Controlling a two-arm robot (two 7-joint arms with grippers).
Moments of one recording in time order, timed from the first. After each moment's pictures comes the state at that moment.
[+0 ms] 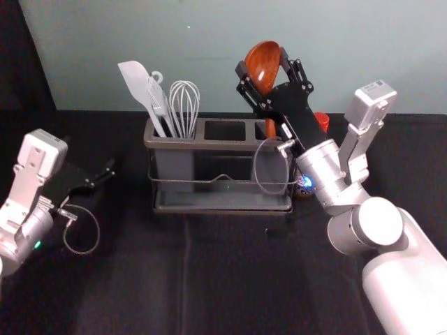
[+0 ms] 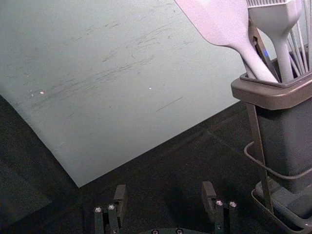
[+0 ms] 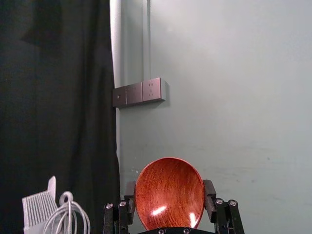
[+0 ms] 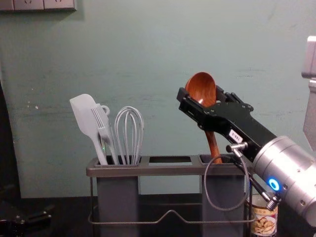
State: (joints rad) left arm -0.20 0.60 0.45 -1.41 -0.25 -0.12 0.03; right arm 0.42 0.02 -0.24 -1.09 0.26 -0.56 0.41
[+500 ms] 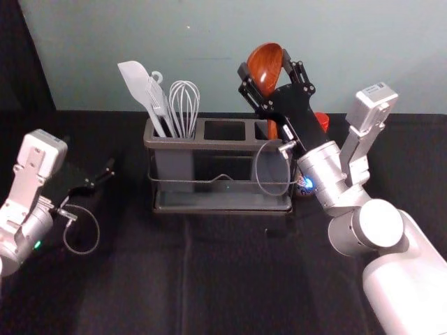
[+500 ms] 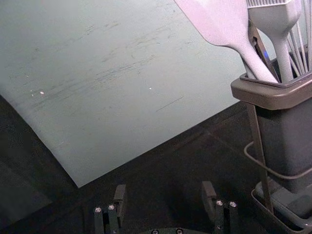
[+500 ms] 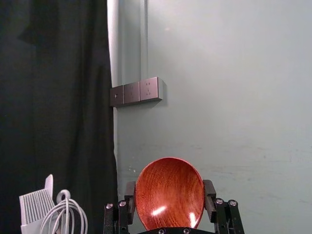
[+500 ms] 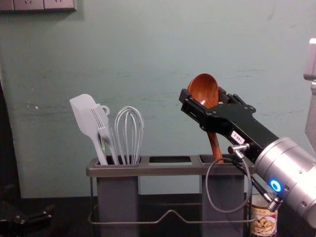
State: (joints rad) left arm -0.20 0.60 0.45 -1.41 -0.25 -0.12 0.03; right arm 0.41 0.02 -0.23 -1.09 0.26 -0.56 0.40
